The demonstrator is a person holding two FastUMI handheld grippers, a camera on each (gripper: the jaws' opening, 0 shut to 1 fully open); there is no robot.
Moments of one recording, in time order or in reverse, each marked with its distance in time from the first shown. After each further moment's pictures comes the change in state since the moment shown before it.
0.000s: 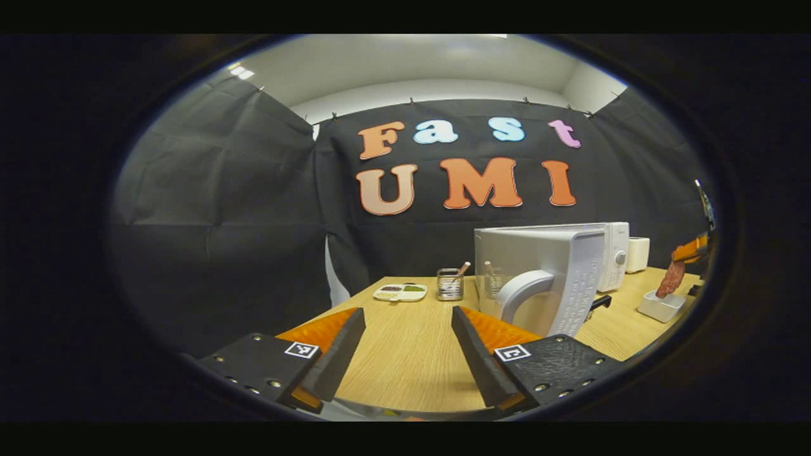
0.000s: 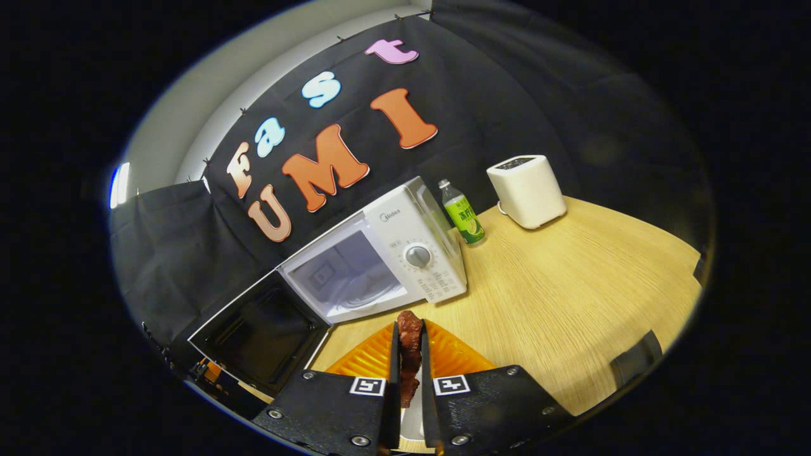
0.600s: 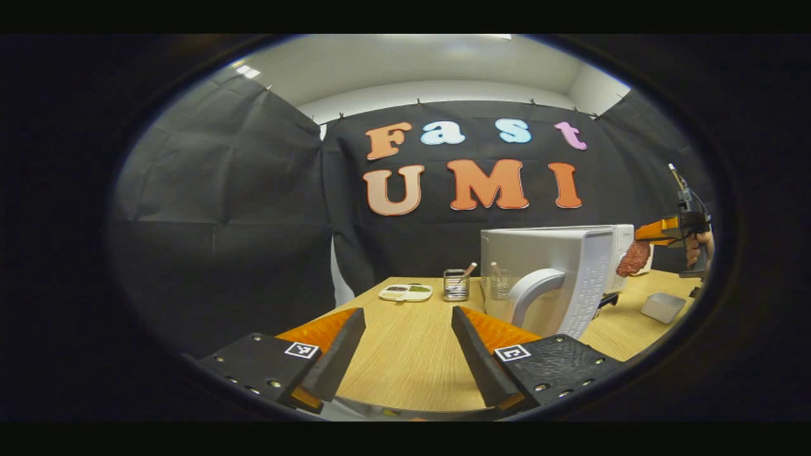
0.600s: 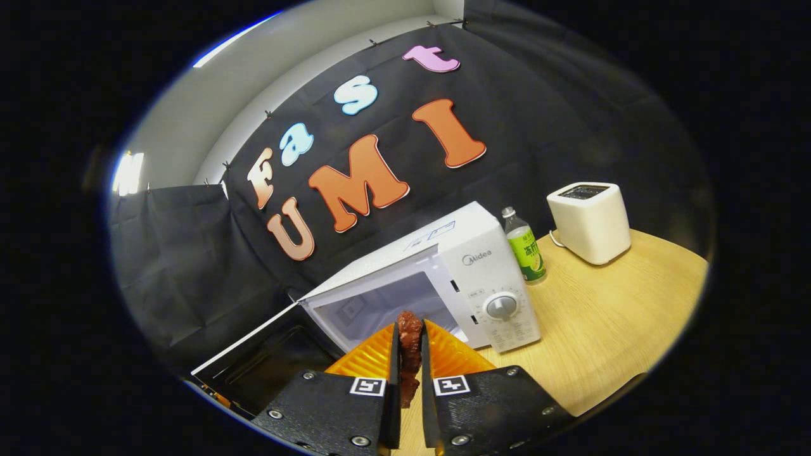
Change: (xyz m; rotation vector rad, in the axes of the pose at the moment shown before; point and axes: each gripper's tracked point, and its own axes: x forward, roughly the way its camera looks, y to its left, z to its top) left arm -0.004 0.013 -0.003 -0.036 -0.002 0.033; right arm 0.101 0.092 0.035 -0.017 -0.114 0.077
